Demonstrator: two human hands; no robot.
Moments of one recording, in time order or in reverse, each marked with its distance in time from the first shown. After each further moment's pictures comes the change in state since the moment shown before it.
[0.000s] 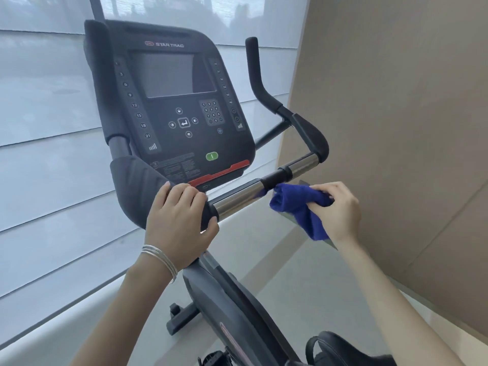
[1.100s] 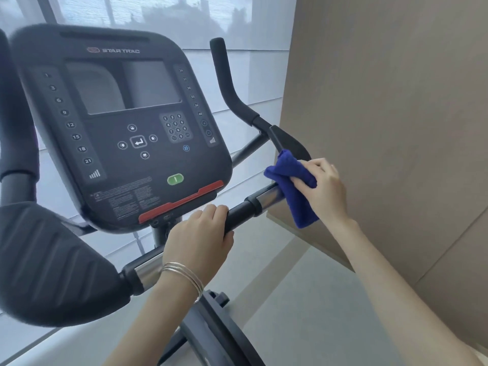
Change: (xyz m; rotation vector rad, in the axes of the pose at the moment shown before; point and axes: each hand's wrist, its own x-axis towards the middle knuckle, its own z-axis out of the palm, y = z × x) left_hand 0.100 0.093 0.066 -0.071 -0.043 -0.030; right_hand 0.135 0.071 0.025 -0.137 -0.085 -0.166
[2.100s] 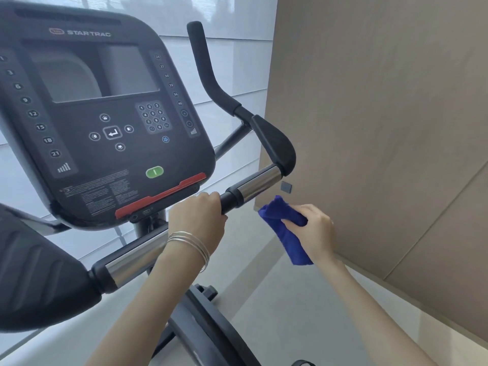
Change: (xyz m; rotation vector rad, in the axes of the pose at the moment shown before) left_hand 0.031 0.026 0.006 0.065 -0.182 -0.081; right_hand -0.088 0.037 0.009 0.091 -0.104 0.241
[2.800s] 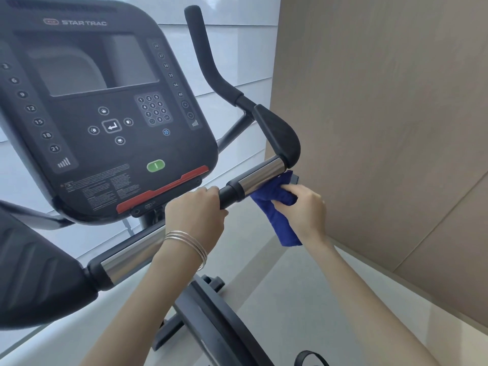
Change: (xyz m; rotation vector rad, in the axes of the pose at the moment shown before) left_hand 0.000 -0.001 0.006 0.025 0.071 -0.012; right_hand 0.022 -0.029 0.015 -0.009 0.050 -0.073
